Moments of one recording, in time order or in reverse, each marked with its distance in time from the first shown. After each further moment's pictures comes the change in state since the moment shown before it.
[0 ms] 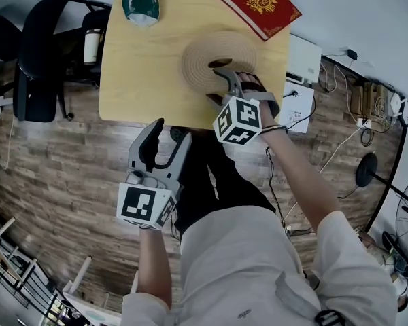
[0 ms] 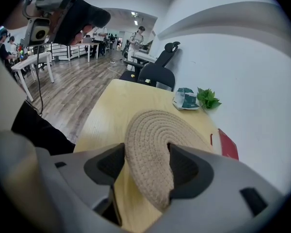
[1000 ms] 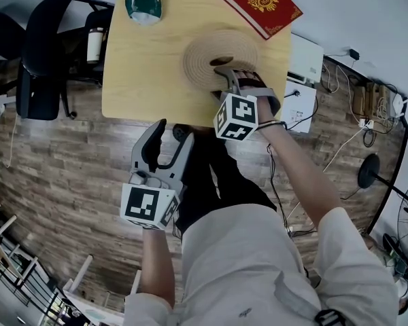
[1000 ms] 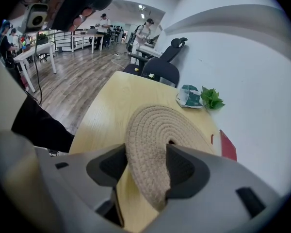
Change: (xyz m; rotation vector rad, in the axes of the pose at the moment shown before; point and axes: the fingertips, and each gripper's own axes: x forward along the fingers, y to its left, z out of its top) left arm -0.006 -0.007 -0.002 0.004 0.005 0.024; right arm 0.007 0.003 -0.008 -0.073 0.063 0.001
